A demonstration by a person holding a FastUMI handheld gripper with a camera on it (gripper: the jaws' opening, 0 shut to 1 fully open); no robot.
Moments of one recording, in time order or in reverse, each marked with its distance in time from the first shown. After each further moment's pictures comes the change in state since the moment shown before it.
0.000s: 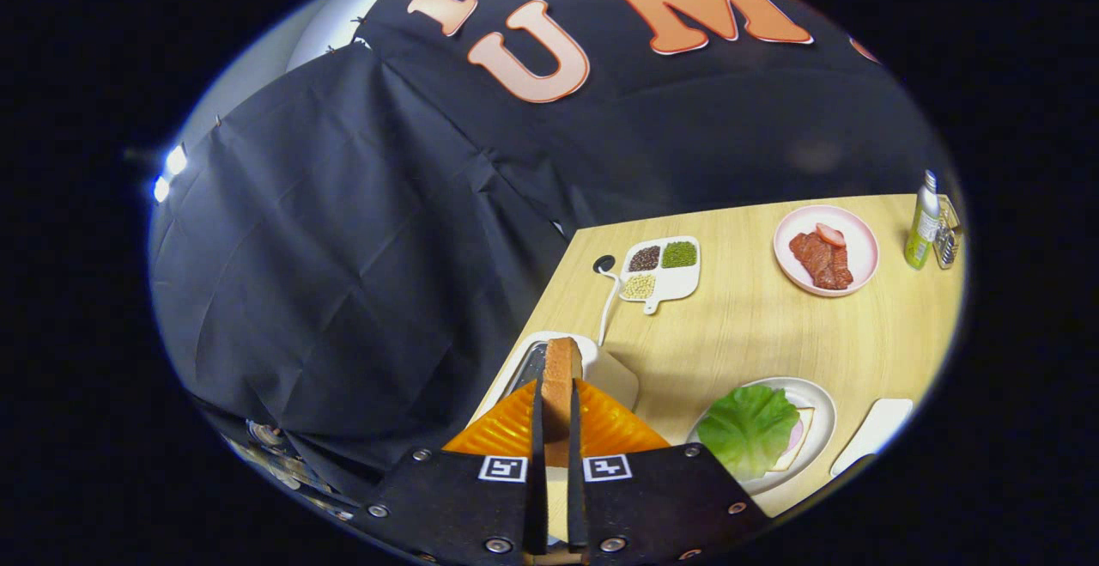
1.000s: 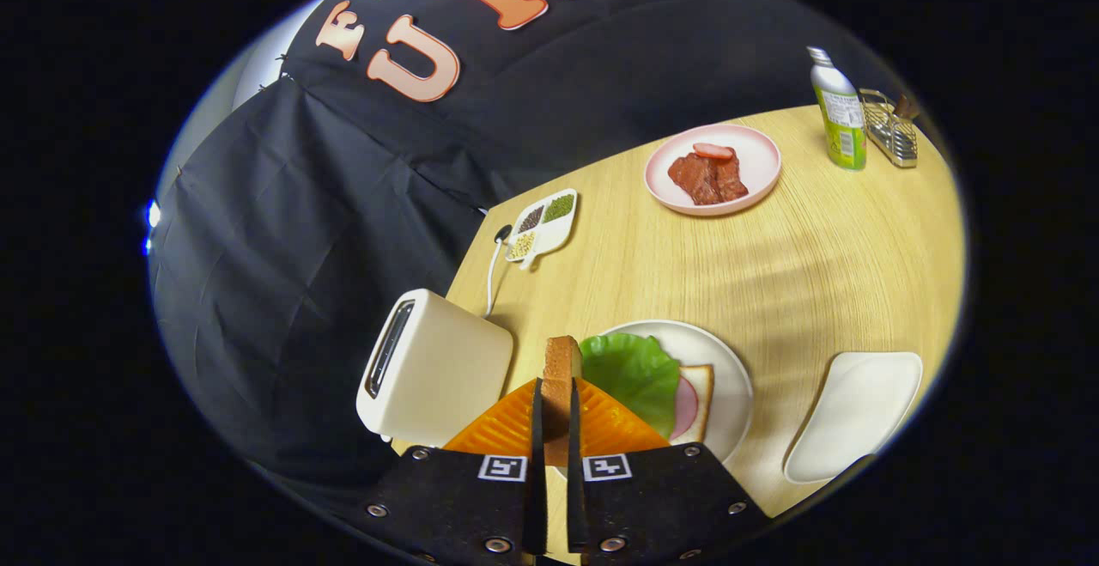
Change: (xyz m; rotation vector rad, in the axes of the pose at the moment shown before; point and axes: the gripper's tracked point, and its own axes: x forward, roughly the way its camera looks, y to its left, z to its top) arm -0.004 -0.176 -0.084 0.173 0.049 -0.070
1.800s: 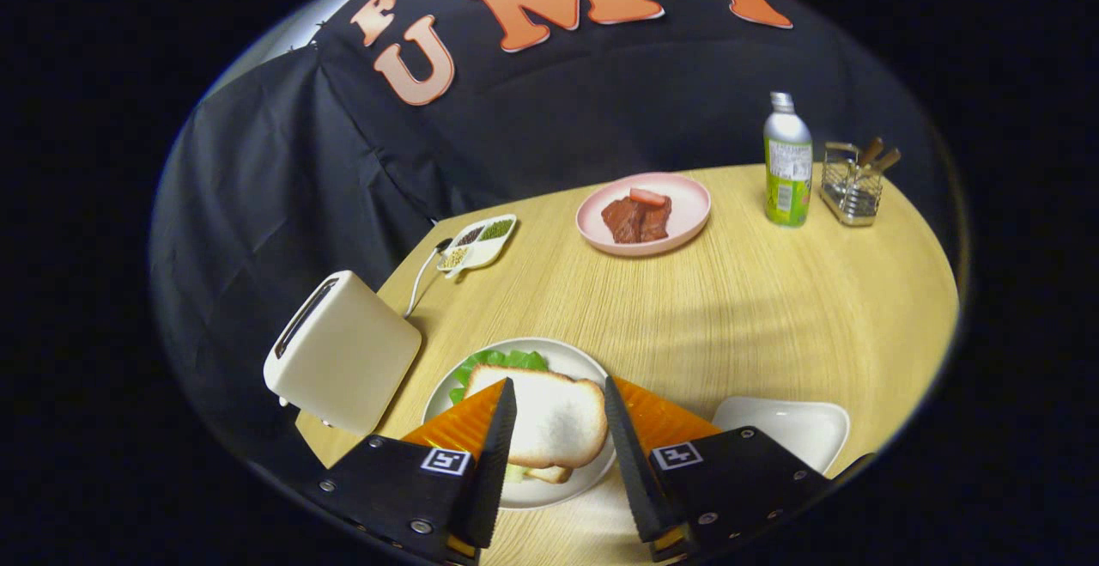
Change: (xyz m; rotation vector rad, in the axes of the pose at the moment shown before) arm -0.034 -0.065 0.024 -0.261 -0.227 -0.204
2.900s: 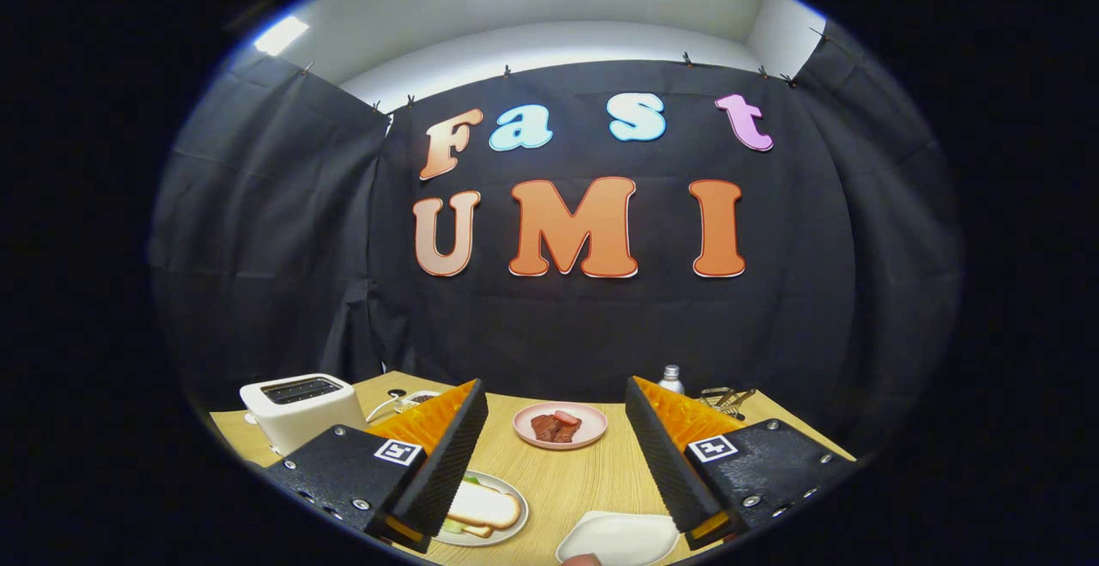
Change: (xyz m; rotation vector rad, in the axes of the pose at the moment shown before) arm -0.183 0.014 0.119 -0.263 -0.741 -0.241
